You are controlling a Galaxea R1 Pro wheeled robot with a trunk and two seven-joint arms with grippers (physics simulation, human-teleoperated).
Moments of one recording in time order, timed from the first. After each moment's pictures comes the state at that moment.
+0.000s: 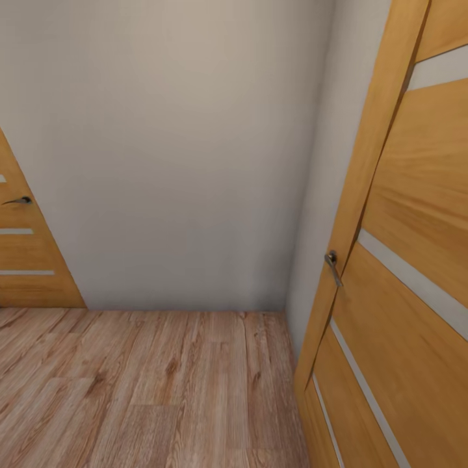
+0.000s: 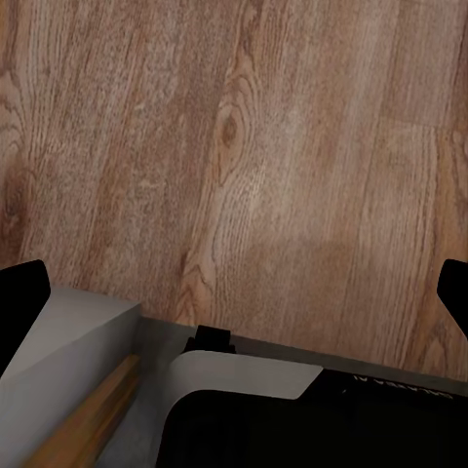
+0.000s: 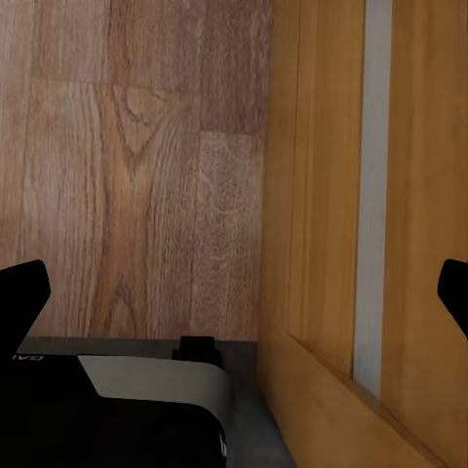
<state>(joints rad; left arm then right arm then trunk) -0.12 -0.01 0.08 -0.38 0.11 -0.12 0.05 -0.24 -0.02 0.08 -0.16 0.01 -0.20 -0.09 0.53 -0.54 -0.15</state>
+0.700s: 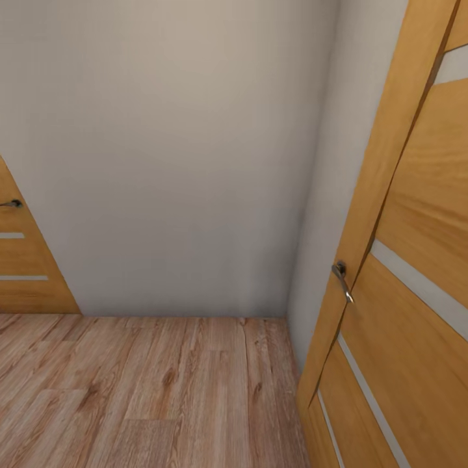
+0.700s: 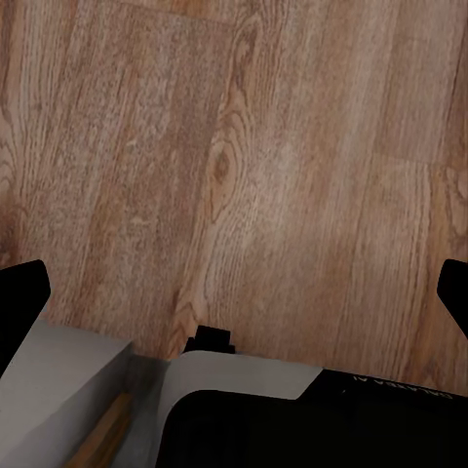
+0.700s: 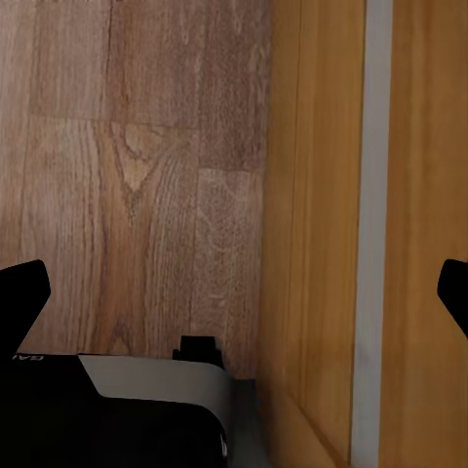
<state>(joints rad) -0.12 -0.01 0.08 -0.38 0.11 -0.12 0.05 -0.24 -0.02 0.08 -0.16 0.01 -0.20 -0.08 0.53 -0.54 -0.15</state>
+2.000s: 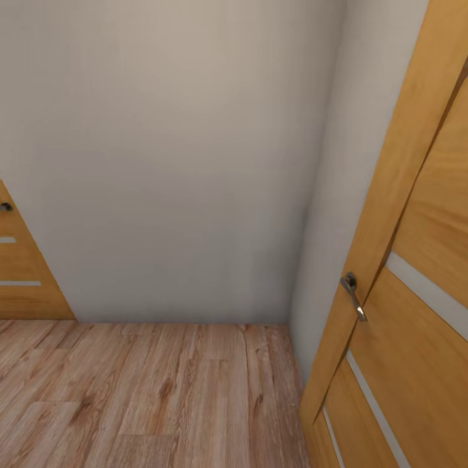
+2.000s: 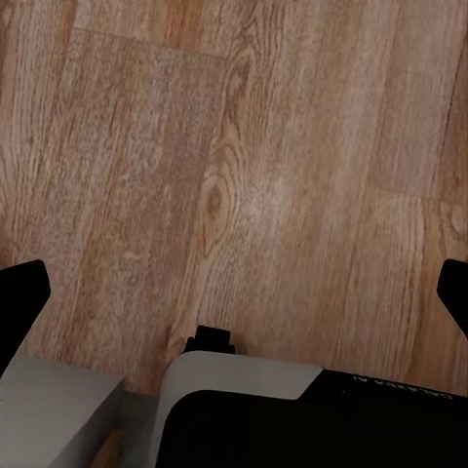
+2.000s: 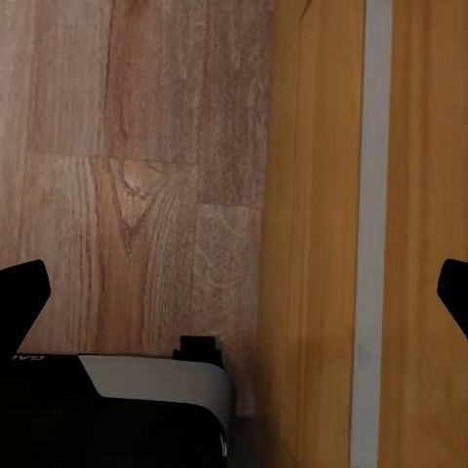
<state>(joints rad) -0.12 -0.01 0.08 -0.38 0.11 -0.12 0.05 -0.24 -0.02 0.08 -0.16 0.01 -0.20 -0.08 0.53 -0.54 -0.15</state>
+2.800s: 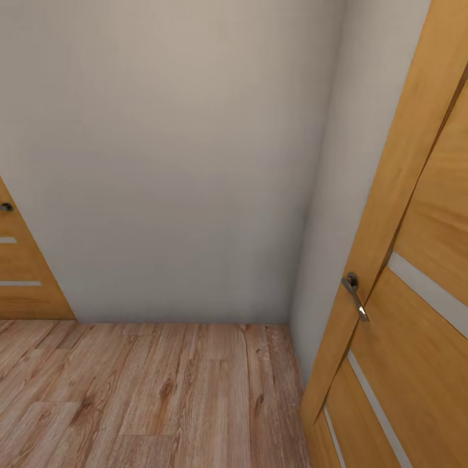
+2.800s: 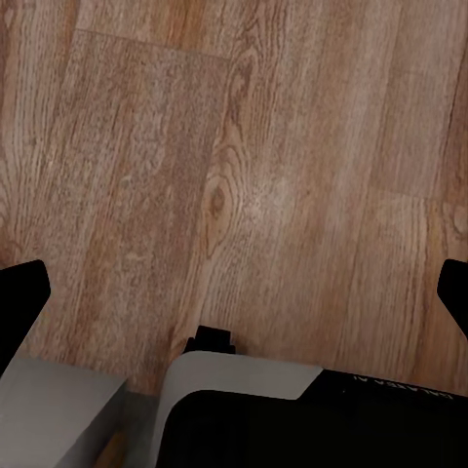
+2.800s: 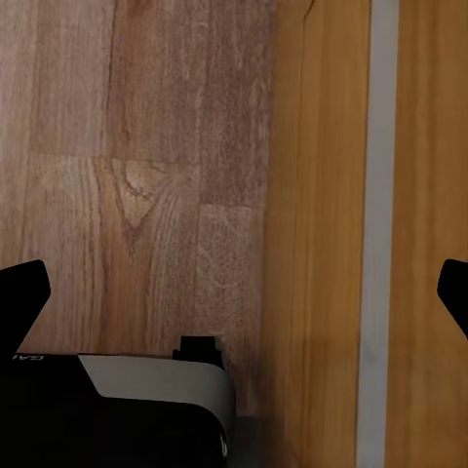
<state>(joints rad) -0.12 -0.01 0.08 -0.38 0.10 -0.12 0.05 -0.24 -0.02 0.08 -0.16 0.01 -0.20 -0.08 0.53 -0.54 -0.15</state>
